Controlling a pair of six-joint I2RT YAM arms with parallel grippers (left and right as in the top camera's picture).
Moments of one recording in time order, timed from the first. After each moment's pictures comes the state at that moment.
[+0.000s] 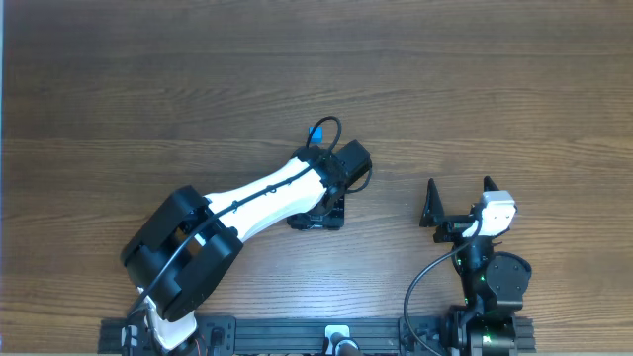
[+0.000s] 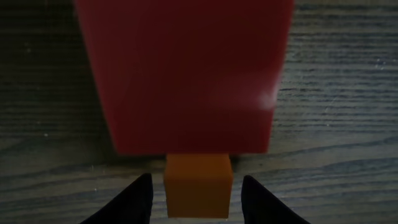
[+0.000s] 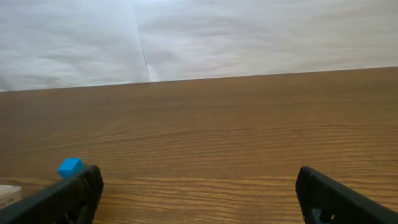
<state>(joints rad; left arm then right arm) -0.85 1.93 1.25 -0.92 0.02 -0.81 -0.06 0.01 0.01 -0.06 -0.13 0.10</state>
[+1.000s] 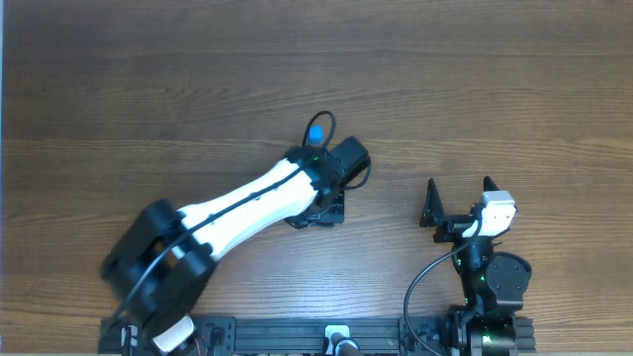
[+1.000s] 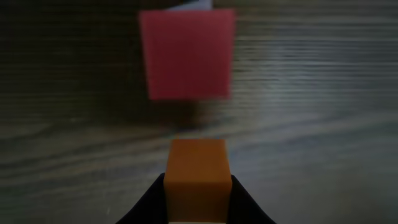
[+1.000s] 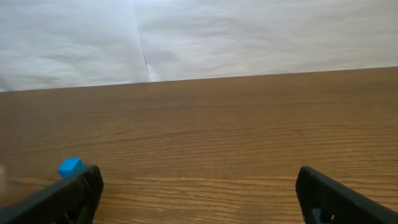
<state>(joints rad) -0.84 1.84 1.25 -0.94 0.01 -0.81 -0.06 0.01 0.01 -0.06 -0.13 0.10</state>
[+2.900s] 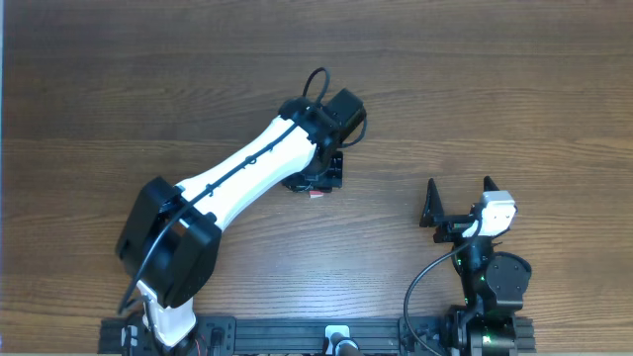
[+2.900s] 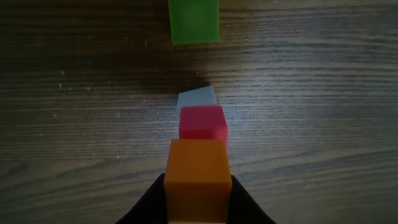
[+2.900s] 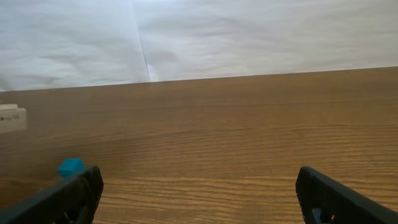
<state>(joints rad) -0.73 1.95 1.53 -1.14 0.01 -0.68 -0.06 0.01 0.01 -0.06 -0.13 0.10</state>
